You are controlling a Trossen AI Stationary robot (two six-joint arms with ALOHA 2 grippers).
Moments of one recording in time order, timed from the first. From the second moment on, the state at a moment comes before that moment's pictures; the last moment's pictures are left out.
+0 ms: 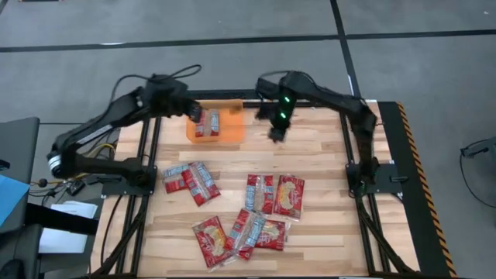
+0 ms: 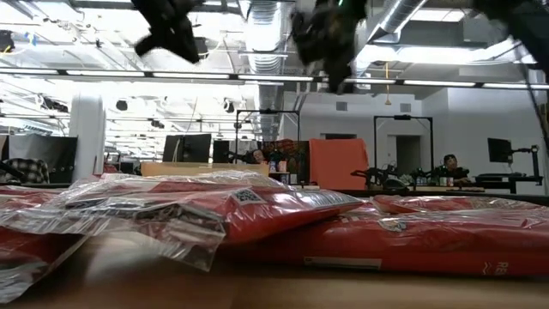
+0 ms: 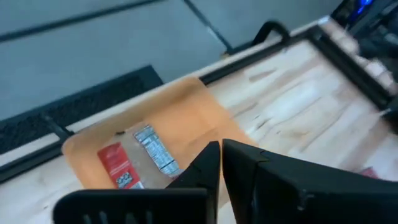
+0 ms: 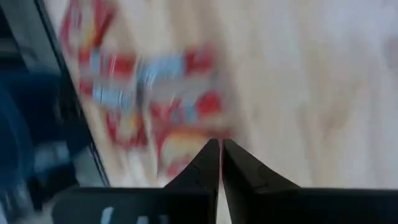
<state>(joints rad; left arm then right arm) 0.57 1.08 1.20 -0.68 -0.18 -0.40 -0.43 1.97 2.01 -1.57 -0.50 -0.12</state>
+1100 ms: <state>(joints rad) 0.50 1.00 1.20 -0.72 -0.11 -0.48 0.39 1.38 0.55 -0.29 0.19 1.93</state>
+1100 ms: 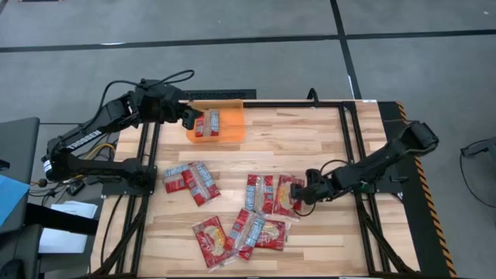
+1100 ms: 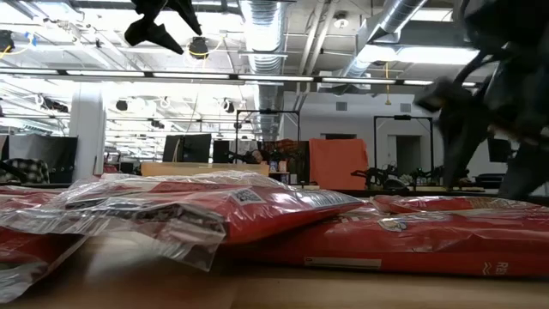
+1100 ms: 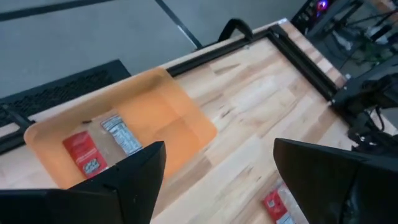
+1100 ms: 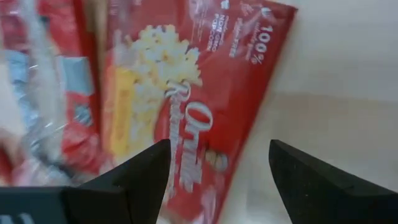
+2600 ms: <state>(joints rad) 0.50 1.00 1.20 -0.78 -0.11 -0.48 -0.31 1.56 1.17 -0.36 0.07 0.91</state>
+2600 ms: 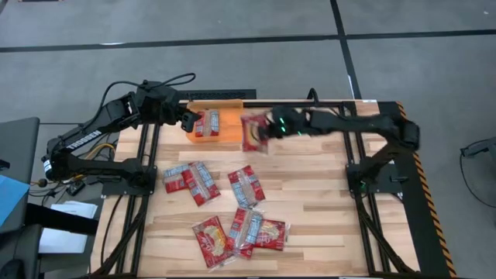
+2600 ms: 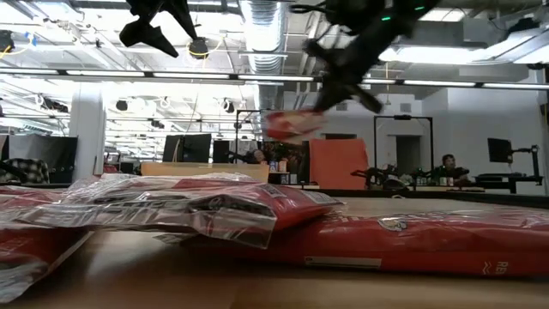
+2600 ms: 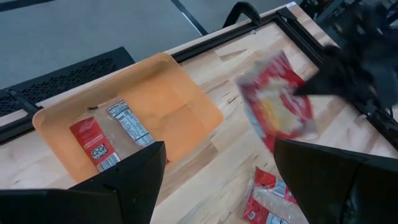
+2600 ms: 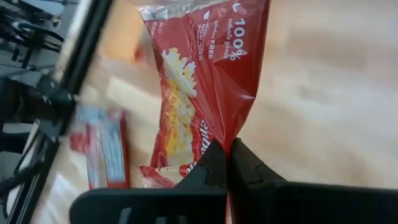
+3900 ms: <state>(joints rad) 0.50 1.00 1.20 -0.82 -0.14 -0.48 -0.49 2.23 1.94 -0.58 -0.03 0.56</state>
